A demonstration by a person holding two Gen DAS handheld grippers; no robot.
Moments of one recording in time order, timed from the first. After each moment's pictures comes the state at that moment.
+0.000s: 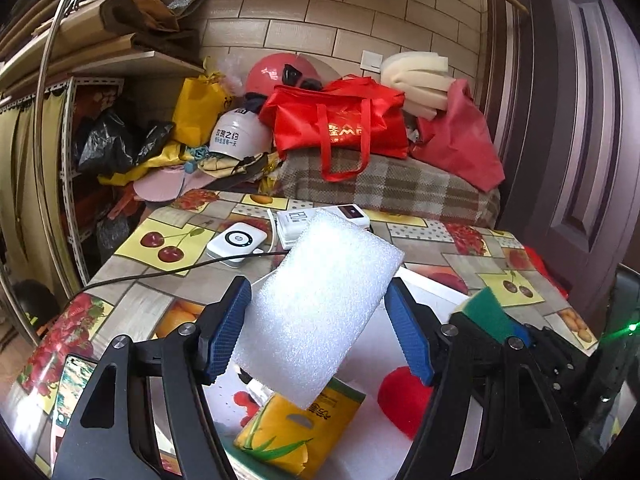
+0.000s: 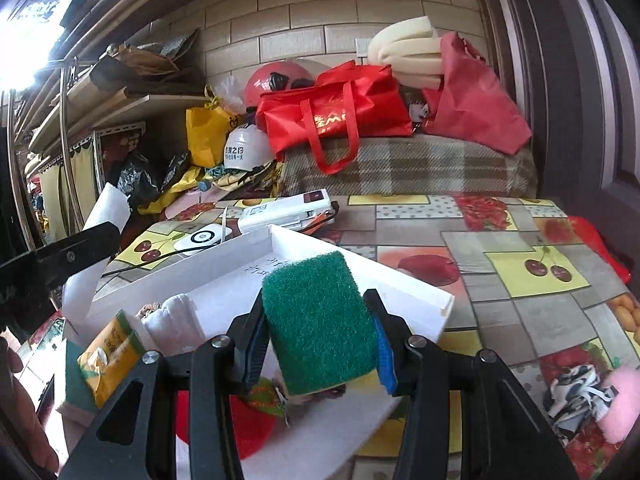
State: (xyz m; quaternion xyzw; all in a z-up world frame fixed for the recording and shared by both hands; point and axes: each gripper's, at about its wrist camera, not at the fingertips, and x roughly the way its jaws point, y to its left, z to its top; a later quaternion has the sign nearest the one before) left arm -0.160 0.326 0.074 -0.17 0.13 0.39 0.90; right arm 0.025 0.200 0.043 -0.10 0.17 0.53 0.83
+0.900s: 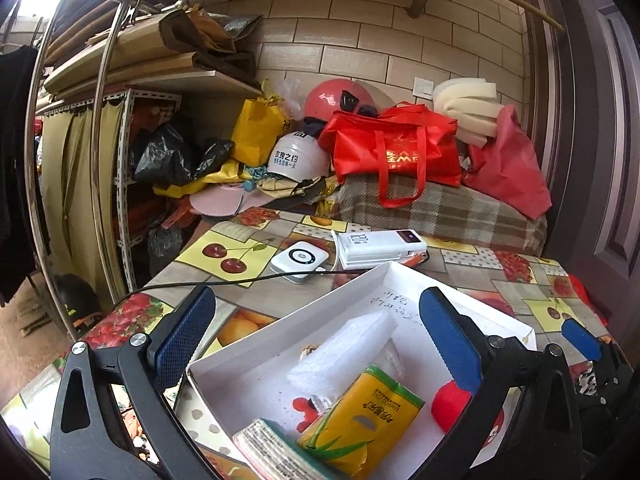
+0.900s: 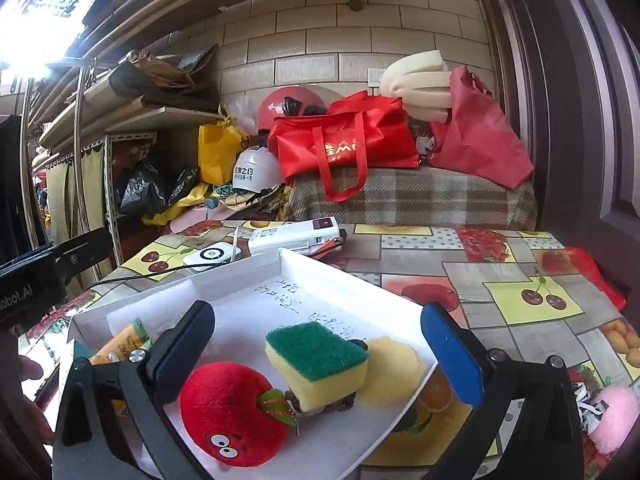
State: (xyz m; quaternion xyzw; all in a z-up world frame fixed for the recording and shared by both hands) left arm -0.192 0.326 0.066 -0.16 0.09 0.49 0.85; right arm 0.008 0.196 0.050 -0.10 0.11 0.54 0.83
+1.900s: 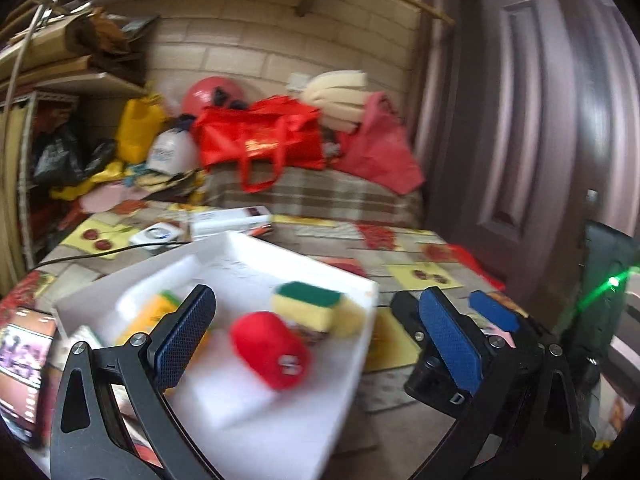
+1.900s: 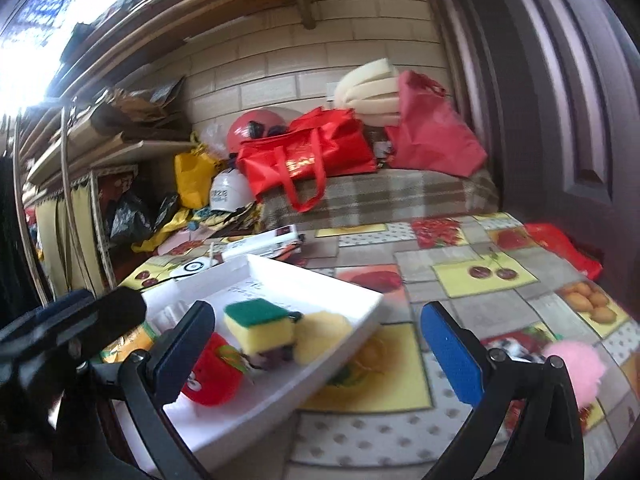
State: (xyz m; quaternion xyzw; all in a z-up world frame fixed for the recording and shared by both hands) left arm -0.144 0.210 0.065 -0.13 0.07 0.29 0.95; right arm 0.024 0.118 0.051 -0.04 0.12 0.51 0.85
